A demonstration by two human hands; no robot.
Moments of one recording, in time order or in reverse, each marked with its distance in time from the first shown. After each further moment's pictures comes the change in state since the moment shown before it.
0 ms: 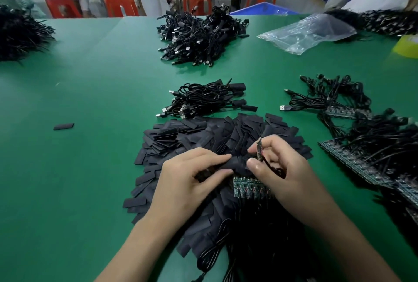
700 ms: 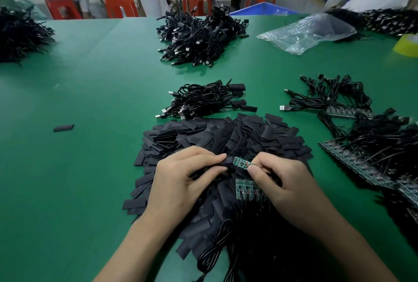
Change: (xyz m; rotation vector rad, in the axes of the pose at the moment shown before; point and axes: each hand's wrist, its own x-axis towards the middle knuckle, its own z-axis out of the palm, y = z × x) left_hand 0.000 -0.007 -0.002 -0.010 0.029 -0.016; right_hand -0.003 0.005 0.001 -0.218 -0.062 -0.100
